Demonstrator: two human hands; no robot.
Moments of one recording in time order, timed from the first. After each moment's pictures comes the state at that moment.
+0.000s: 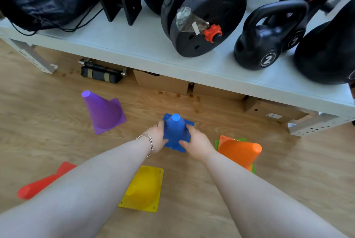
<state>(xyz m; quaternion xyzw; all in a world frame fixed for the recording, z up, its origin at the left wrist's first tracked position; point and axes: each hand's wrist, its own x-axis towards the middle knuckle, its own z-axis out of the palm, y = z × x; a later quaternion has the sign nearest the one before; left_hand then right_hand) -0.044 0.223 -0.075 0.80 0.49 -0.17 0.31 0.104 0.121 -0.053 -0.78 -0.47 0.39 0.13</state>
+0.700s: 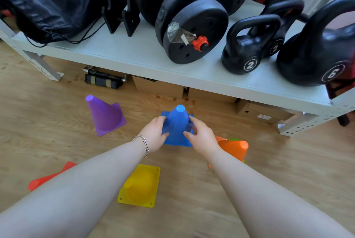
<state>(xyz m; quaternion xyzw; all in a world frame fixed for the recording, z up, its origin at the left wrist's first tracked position) -0.040 0.198 -0.018 0.82 0.47 -0.01 0.33 0.125 0.101 -0.012 -0.78 -0.43 0.36 0.28</state>
